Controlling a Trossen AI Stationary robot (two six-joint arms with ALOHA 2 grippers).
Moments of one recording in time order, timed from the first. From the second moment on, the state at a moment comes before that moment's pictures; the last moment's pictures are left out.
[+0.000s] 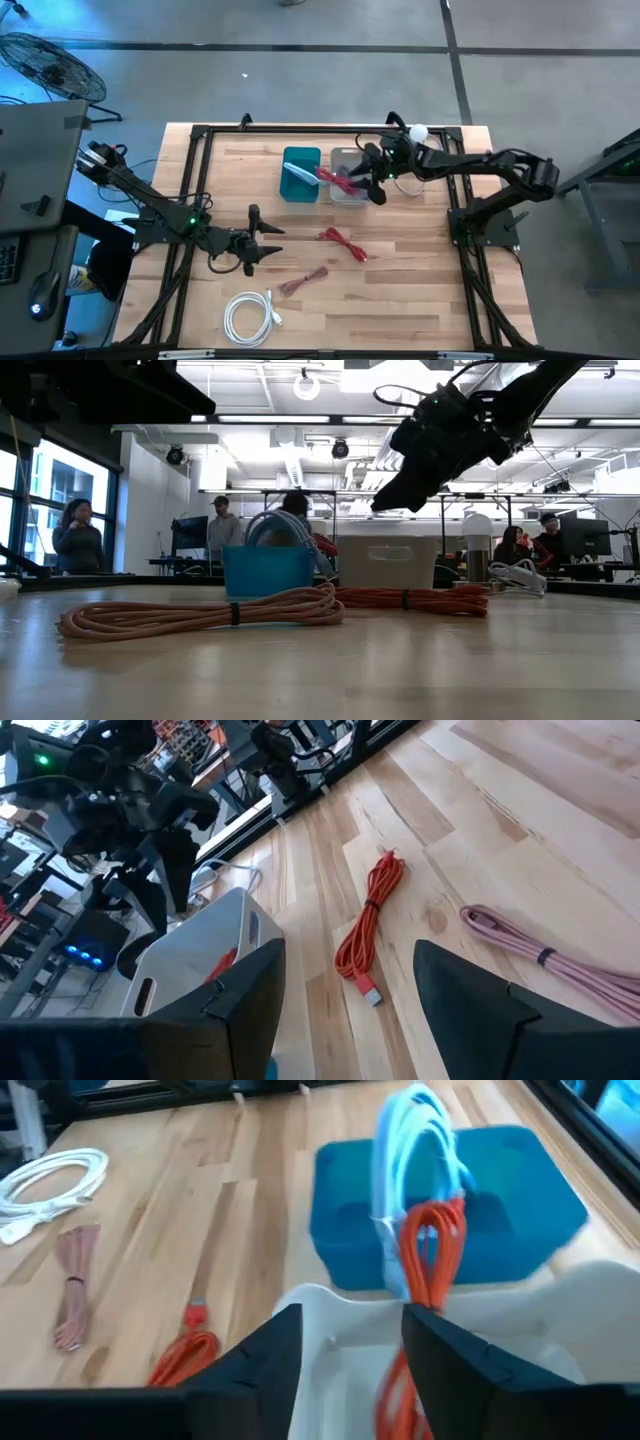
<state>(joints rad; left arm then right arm) -0.55 1.08 0.51 0.23 -0.60 0.39 -0.47 1.44 0.72 0.15 -0.47 -0.13</state>
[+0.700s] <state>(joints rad) -0.55 1.08 0.51 0.24 -0.49 0.24 -0.11 1.04 0.72 0.08 -0.44 -0.10</state>
